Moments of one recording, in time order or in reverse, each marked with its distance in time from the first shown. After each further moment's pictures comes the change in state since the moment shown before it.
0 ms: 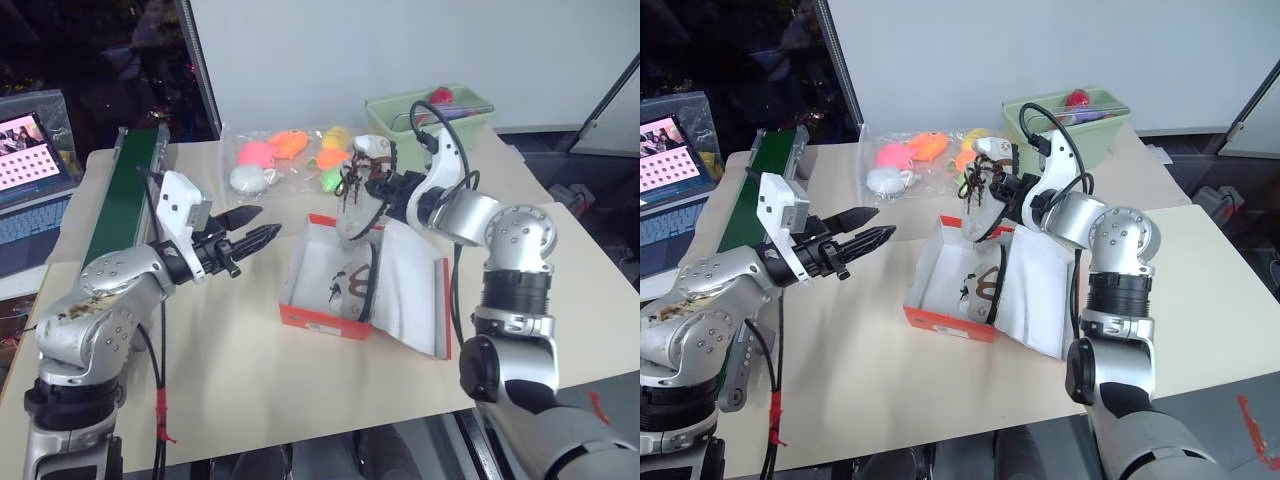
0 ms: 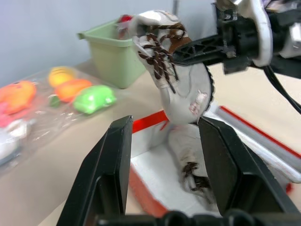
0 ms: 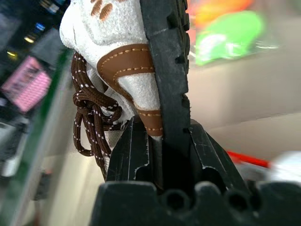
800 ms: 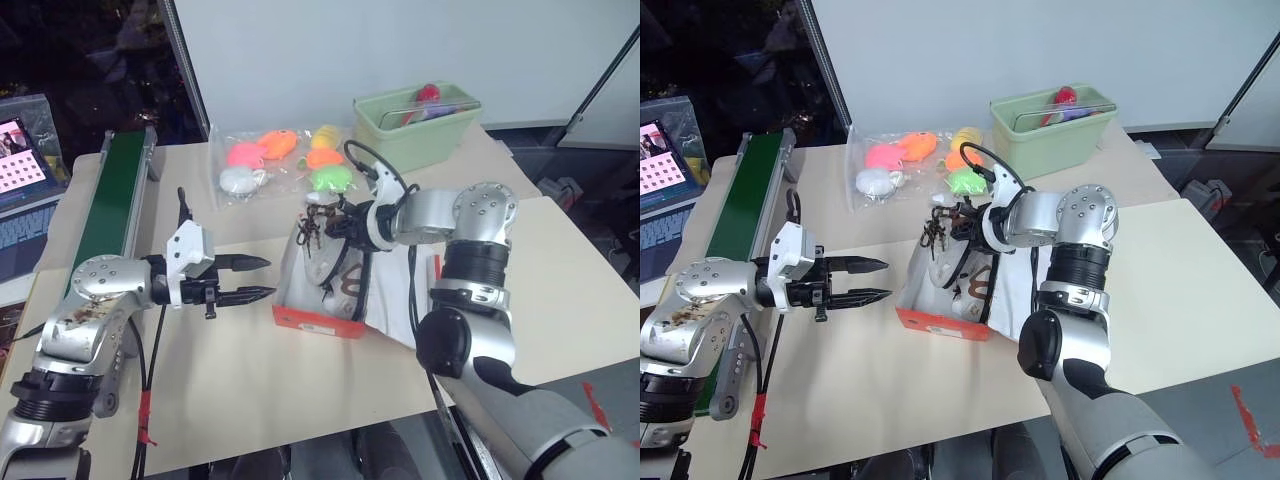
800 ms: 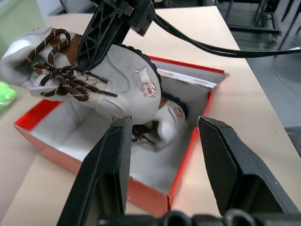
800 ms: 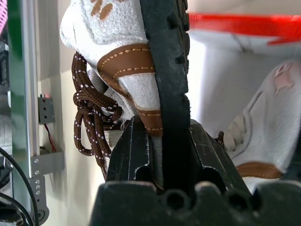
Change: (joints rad) left arm 0.057 0.176 -0.134 0.244 0.186 -0.412 -0.565; right arm -0.166 0.313 -0.277 0.159 -0.100 0.396 -0.252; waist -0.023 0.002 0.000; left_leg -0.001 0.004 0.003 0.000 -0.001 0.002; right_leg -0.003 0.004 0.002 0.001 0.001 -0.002
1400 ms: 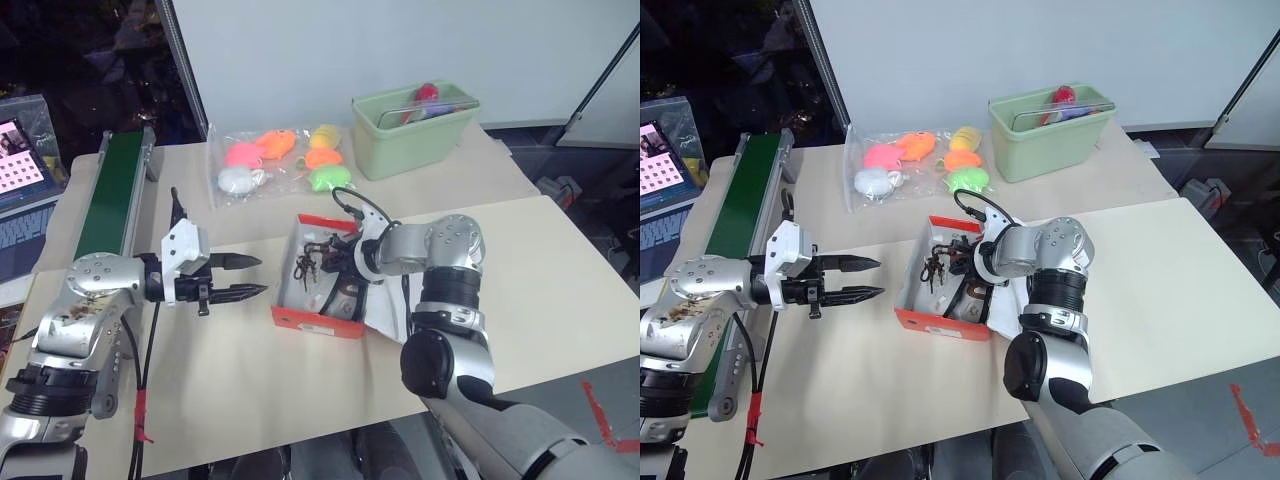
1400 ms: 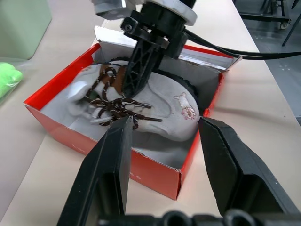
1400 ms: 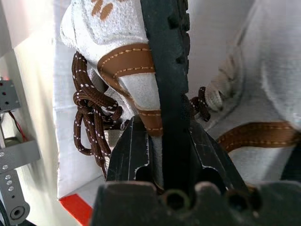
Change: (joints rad) left arm -0.011 -0.002 0.001 0.048 0.035 -0.018 0.020; right arm 0.098 0.084 -0.019 0.007 -0.207 -0.016 0.084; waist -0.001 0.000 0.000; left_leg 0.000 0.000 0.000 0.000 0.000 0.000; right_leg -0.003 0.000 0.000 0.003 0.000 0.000
